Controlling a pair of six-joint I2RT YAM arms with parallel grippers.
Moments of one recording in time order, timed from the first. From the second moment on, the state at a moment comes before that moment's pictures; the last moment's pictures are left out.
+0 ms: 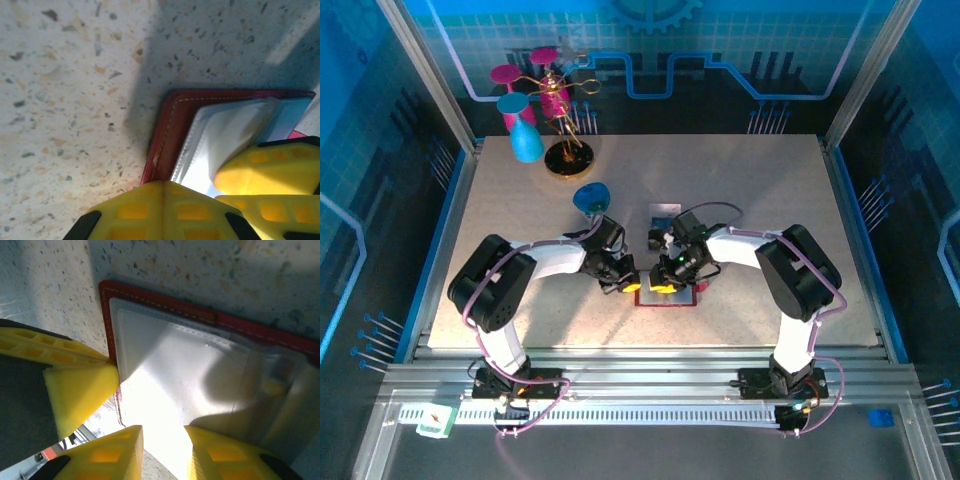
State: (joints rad) left arm -0.53 1.77 0.90 -0.32 0.54 -0.95; right arm 0.57 1.86 1.03 -0.47 -0.66 0.60
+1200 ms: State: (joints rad) left arm -0.53 1.80 0.95 -0.38 0.54 -0.90; right arm 0.51 1.73 0.90 -0.43 -0.64 0.58
